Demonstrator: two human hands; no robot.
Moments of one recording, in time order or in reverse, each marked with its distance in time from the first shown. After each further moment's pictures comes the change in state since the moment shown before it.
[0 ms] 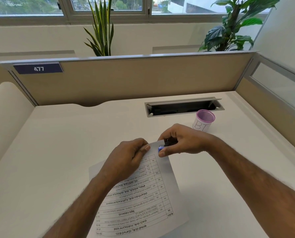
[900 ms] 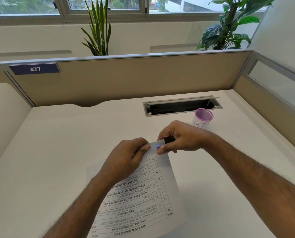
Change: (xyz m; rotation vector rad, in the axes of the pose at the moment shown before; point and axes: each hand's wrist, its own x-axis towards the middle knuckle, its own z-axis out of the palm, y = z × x) left_hand 0.004 0.001 0.001 0.009 -0.008 0.039; right_hand 0.004 -0.001 -0.006 -0.091 -0.026 -0.003
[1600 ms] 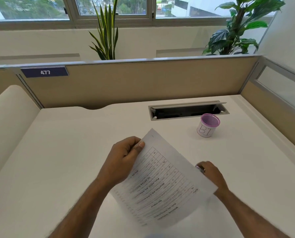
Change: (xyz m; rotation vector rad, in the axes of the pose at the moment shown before) left_hand -0.009 0.002 -0.018 -0.393 0.156 -0.162; right_hand -0.044 0.188 0.113 -0.012 0.682 0.508
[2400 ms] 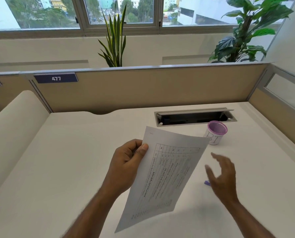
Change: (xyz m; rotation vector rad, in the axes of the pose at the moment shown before) left_hand -0.005 0.008 -0.002 -0.307 0.095 0.012; right_hand -0.007 -0.042 -0.015 0.175 0.484 -0.182
